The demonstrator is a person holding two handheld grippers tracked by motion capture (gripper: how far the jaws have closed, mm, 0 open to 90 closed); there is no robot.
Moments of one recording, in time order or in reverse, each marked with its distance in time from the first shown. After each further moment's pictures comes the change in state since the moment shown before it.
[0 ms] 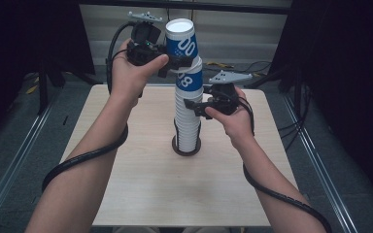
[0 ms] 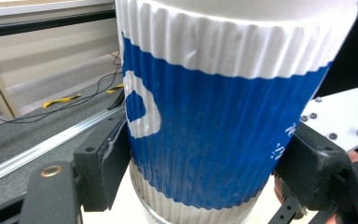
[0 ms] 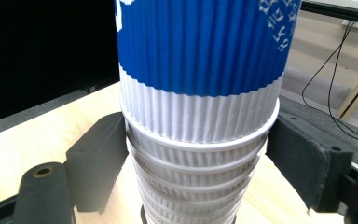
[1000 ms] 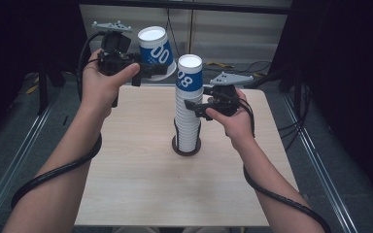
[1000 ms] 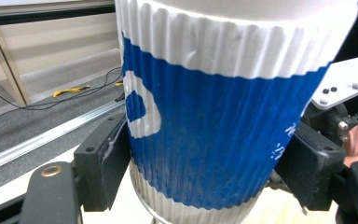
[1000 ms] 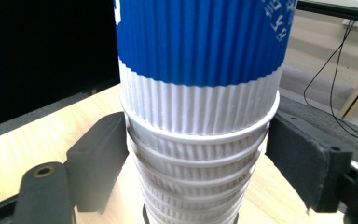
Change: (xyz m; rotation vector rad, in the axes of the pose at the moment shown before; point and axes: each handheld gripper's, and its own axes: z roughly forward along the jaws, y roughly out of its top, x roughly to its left) left arm 0.021 -0.031 -0.046 0.003 0.027 -0.035; right arm 0.000 -0.004 -0.001 -0.010 0.006 0.014
